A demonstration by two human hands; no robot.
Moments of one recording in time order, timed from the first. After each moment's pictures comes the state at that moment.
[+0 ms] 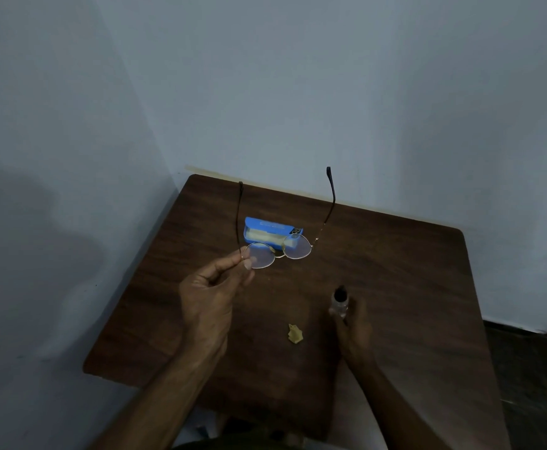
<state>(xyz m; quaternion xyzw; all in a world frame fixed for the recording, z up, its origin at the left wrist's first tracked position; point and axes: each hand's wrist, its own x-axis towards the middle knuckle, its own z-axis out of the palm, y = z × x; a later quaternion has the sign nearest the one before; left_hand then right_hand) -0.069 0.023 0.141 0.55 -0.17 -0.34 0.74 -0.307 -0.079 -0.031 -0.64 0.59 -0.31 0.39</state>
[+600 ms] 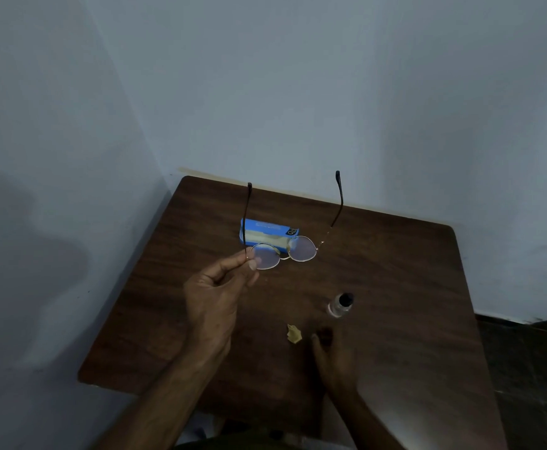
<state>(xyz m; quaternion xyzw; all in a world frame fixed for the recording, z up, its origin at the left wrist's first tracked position) -0.065 0.017 0.137 0.53 -0.18 -0.37 0.74 -0.291 -0.020 -0.054 -0.64 0.65 -0.19 0.37</state>
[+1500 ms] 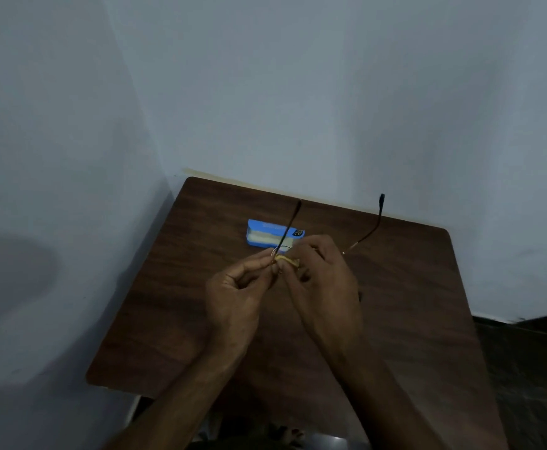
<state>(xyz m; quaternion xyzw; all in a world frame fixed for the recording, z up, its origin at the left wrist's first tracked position) -0.055 0.031 0.137 0.60 -0.29 -0.31 0.68 -0.176 -0.023 0.195 -0.82 0.44 -0.32 0.17</state>
